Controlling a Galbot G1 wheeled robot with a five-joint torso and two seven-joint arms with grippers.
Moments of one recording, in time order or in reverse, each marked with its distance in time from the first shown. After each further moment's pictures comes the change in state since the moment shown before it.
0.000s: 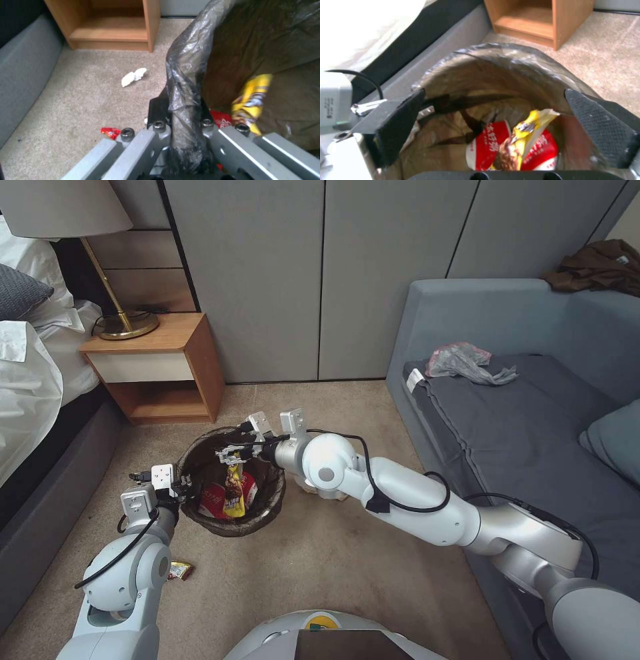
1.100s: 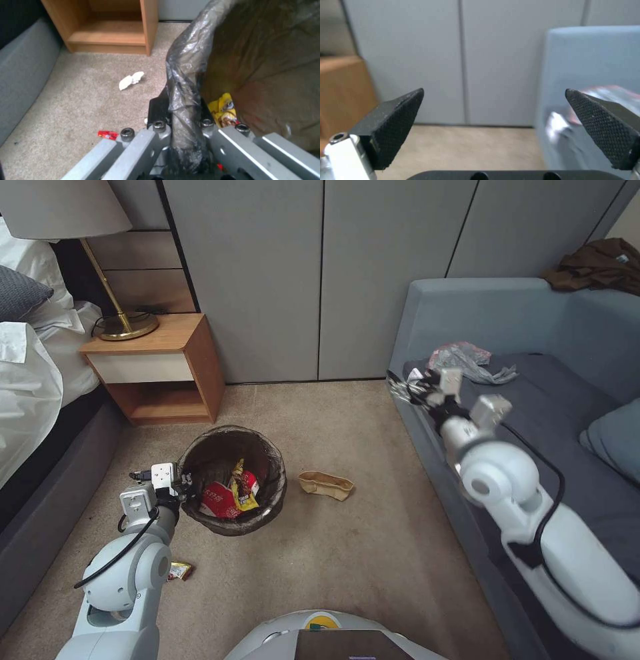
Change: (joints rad) left arm 0.004 0.004 0.004 -0.018 -0.021 0.000 -0.016; right arm -0.849 -0.228 1.054 0.290 -0.744 0.219 -0.185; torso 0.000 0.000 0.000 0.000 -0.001
